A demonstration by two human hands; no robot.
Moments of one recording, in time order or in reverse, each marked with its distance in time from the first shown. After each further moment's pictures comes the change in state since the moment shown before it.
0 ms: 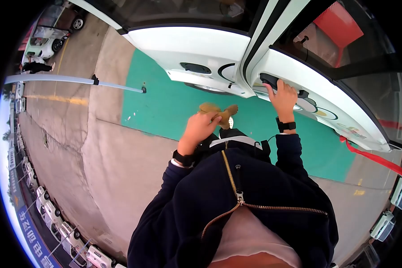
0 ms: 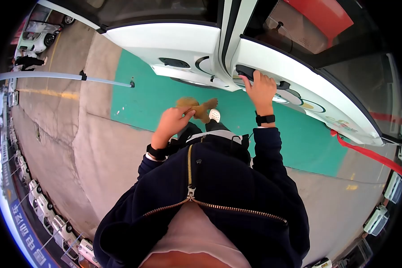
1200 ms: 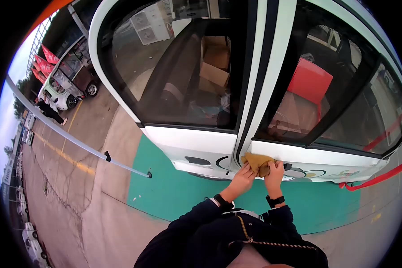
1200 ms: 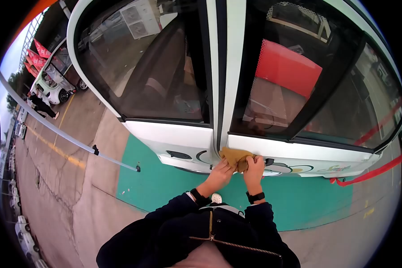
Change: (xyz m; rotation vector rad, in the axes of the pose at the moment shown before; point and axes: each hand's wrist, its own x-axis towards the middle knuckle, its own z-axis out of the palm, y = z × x) left_hand 0.135 0.052 0.092 0.128 0.340 0.840; right_hand -0.013 0.001 -0.007 0.330 0.079 0.336
